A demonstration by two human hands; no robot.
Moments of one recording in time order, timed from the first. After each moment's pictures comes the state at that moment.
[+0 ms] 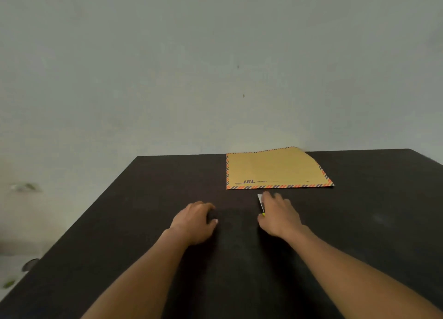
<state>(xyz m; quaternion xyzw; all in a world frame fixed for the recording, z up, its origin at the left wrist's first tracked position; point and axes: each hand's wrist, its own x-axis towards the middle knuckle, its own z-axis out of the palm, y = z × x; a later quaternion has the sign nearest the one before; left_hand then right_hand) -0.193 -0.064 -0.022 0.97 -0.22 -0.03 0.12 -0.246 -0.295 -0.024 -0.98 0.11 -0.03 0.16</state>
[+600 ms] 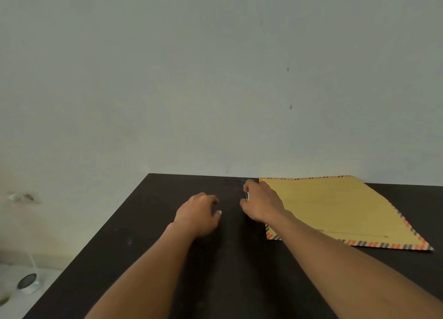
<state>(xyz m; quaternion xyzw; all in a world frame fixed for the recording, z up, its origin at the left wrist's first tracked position) -0.016 -0.031 0.000 0.98 -0.15 0.01 0.16 -0.019 -0.212 0.003 -0.98 0.05 -0.07 0.20</state>
